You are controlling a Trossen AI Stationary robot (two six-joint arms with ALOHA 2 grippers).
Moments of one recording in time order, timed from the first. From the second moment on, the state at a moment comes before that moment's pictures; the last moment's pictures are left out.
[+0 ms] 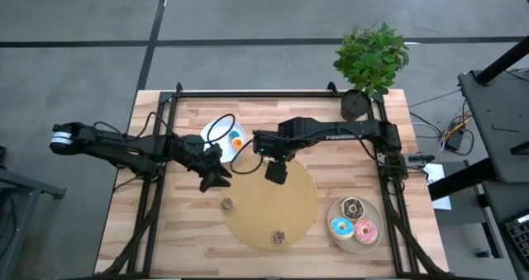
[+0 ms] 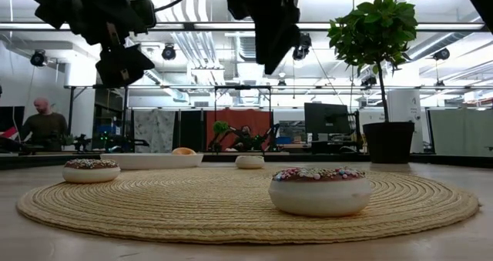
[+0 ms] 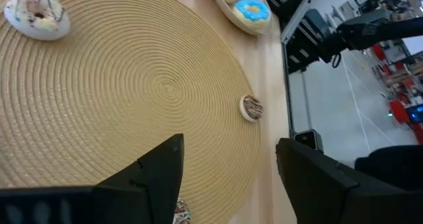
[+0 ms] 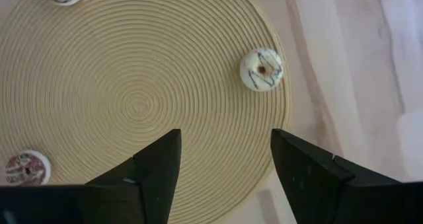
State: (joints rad) left arm -0.03 0.95 0.56 -0.11 0.31 -0.63; right arm 0.01 2.04 2.00 -1.28 0.05 0.33
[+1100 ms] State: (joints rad) left arm -0.02 0.95 0.56 -0.11 0.13 -0.60; right arm -0.06 1.48 1.14 -0.59 0.05 0.88
